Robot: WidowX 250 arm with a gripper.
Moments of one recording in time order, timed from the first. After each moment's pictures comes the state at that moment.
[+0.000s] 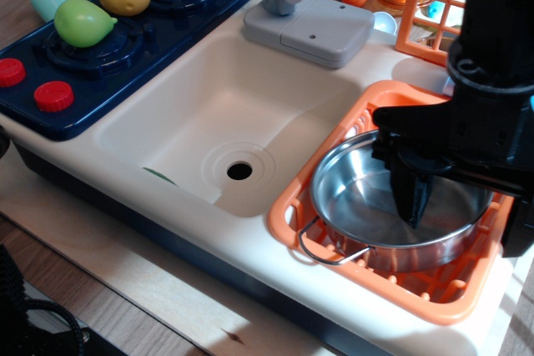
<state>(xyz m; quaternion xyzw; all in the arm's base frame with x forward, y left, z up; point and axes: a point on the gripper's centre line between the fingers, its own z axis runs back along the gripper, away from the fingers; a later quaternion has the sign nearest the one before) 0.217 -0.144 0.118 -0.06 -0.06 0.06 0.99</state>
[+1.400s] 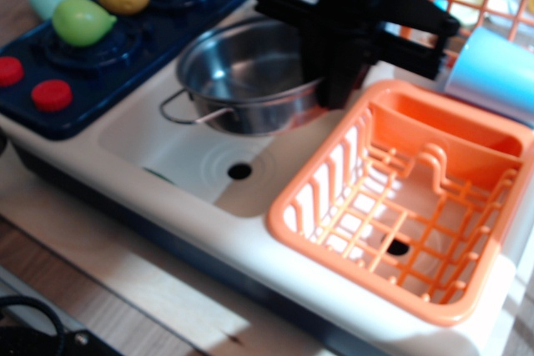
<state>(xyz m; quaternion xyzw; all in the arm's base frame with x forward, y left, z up) 0.226 -0.055 0.158 0.03 -0.05 0.03 1.00</state>
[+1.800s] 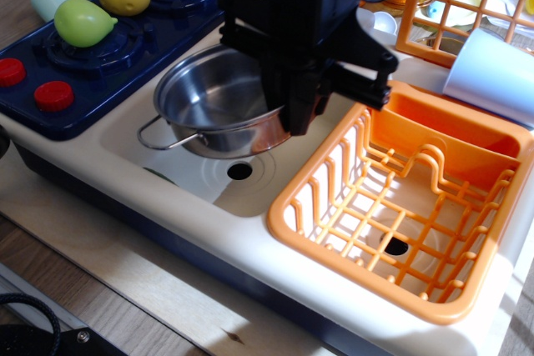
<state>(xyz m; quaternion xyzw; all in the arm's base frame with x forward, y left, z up) 0.223 -0.034 0.129 0.01 -0.07 0.01 1.00</state>
